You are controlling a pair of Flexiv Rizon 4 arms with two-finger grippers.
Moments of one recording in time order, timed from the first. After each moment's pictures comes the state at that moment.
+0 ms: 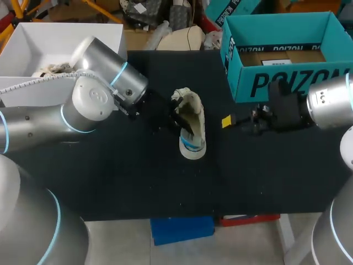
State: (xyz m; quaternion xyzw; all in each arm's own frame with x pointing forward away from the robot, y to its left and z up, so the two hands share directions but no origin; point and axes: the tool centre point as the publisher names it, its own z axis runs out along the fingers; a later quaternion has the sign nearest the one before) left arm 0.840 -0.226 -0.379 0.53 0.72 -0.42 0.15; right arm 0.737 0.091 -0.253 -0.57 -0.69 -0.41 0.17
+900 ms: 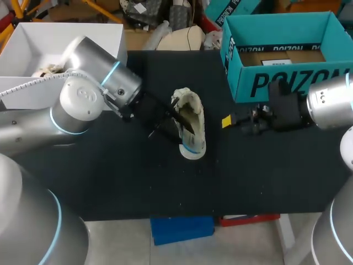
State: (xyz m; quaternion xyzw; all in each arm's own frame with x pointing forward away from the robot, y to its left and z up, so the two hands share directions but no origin) left arm 0.797 -0.217 -0.346 0.52 0.71 -0.46 0.13; right arm 0.737 0.091 -0.253 -0.57 -0.69 -0.41 0.17
